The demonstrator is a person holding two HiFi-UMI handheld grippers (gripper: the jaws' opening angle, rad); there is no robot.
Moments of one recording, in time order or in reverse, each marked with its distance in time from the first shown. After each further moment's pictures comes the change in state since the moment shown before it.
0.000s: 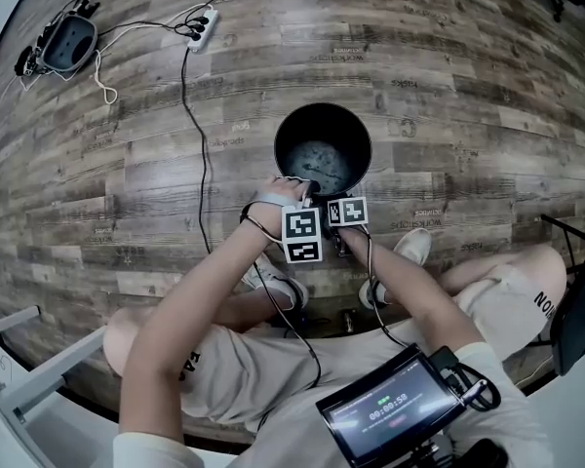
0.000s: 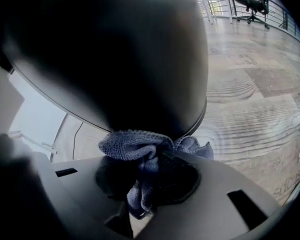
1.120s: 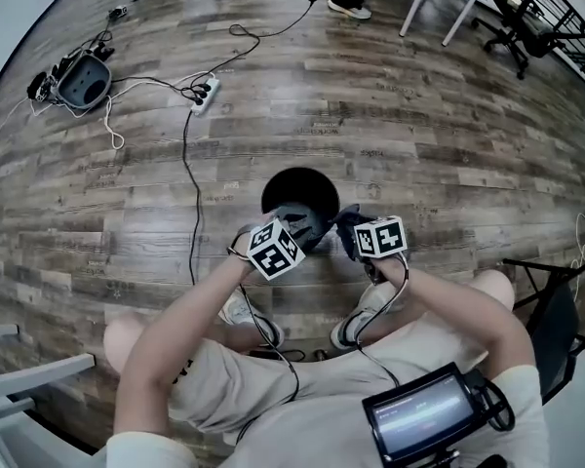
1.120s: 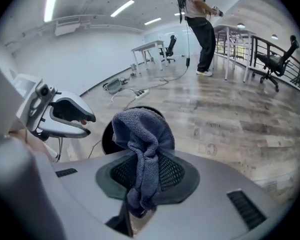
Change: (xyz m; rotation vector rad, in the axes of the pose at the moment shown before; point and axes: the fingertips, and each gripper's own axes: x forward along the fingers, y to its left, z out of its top) left arm -0.102 0.072 0.052 -0.513 -0.355 0.021; right arm -0.264 0.026 0.143 -0.339 -0.172 -0.065
